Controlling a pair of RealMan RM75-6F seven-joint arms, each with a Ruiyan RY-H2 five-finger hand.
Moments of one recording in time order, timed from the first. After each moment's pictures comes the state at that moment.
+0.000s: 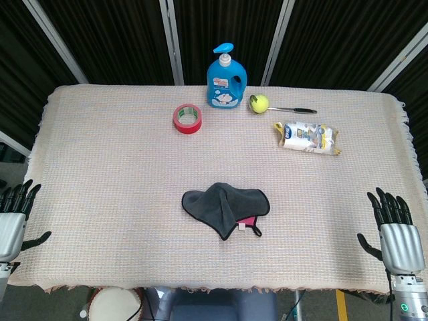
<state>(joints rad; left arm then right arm) -0.09 -1.15 -0.04 -1.61 1.48 1.48 0.15 0.06 -1.16 0.06 -1.63 -1.56 1.55 -0.13</state>
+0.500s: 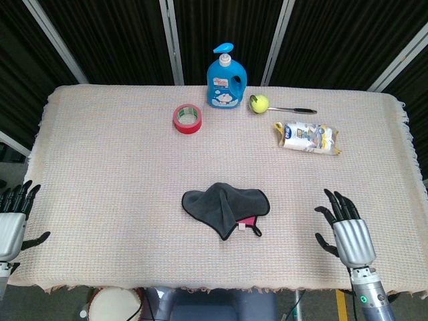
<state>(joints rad) -0.10 -1.16 -0.04 -1.59 1.47 1.47 0.17 0.14 -1.32 0.06 -1.66 -1.63 1.47 -0.23</state>
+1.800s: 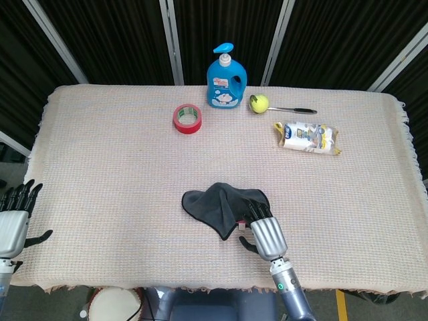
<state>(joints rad) -0.11 -1.19 -0.05 -1.56 1.44 1.44 0.15 0.29 -1.83 0.09 -1.52 -1.53 1.31 -0.41</state>
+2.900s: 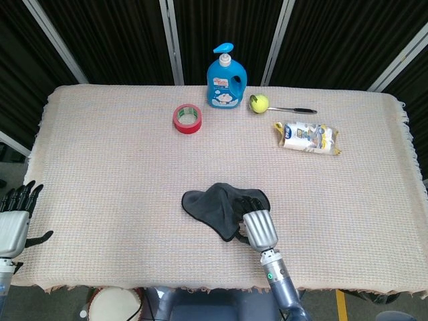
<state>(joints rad) -0.11 -1.19 -0.05 -1.55 1.42 1.42 0.14 0.36 -1.92 0.13 -1.40 -1.49 1.30 -0.38</state>
